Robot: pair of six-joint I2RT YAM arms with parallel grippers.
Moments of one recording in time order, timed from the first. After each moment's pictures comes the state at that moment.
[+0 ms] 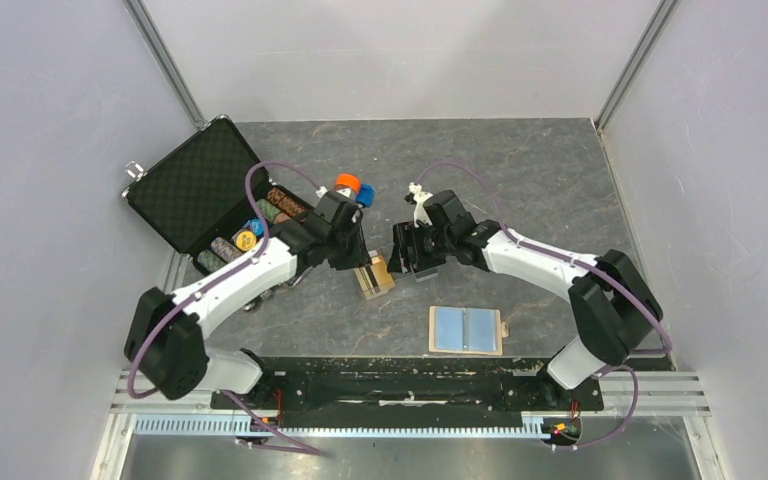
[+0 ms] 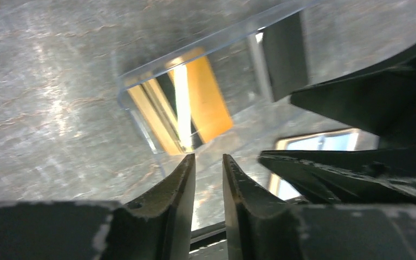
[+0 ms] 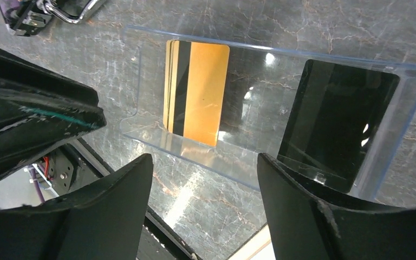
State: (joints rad) left arm -0.65 1.33 0.99 -0.54 0.00 -0.74; right arm 0.69 1.57 1.00 -0.22 -0.29 0.44
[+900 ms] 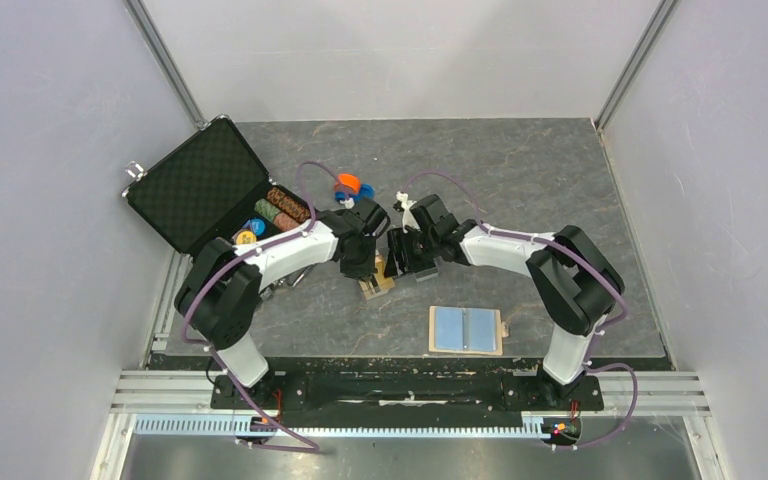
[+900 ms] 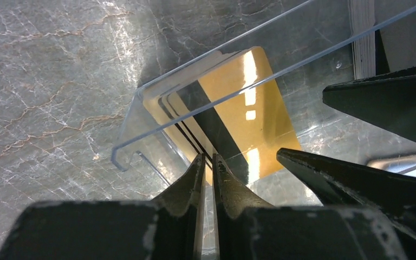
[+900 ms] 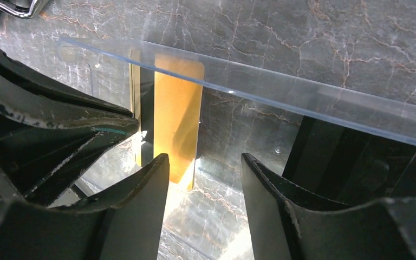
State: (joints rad) left arm -0.68 1.67 1.10 -0.65 -0.06 -0.60; right arm 0.69 1.80 1.05 -0.14 -0.34 0.42
